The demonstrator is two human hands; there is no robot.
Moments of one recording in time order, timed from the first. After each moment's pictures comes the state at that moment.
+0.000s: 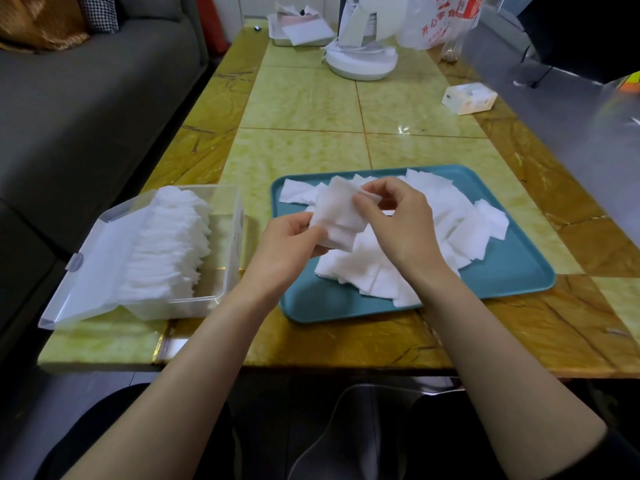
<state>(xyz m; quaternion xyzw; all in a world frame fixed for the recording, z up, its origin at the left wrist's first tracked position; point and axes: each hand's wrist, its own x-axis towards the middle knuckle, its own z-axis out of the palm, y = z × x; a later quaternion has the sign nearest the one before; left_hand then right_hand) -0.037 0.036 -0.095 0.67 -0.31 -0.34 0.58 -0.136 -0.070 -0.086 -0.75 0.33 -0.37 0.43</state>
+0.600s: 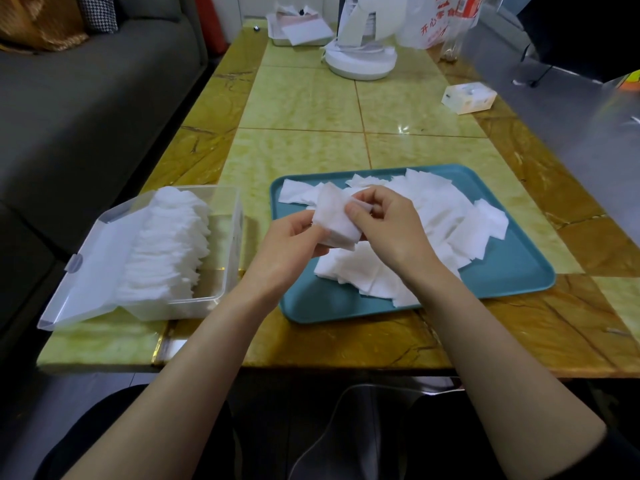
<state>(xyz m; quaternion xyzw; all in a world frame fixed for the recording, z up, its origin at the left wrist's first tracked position) -0.039 0.037 -0.090 0.67 -0.32 -0.35 0.57 -0.132 -0.068 -0.088 -0.75 0.34 -0.29 0.49</state>
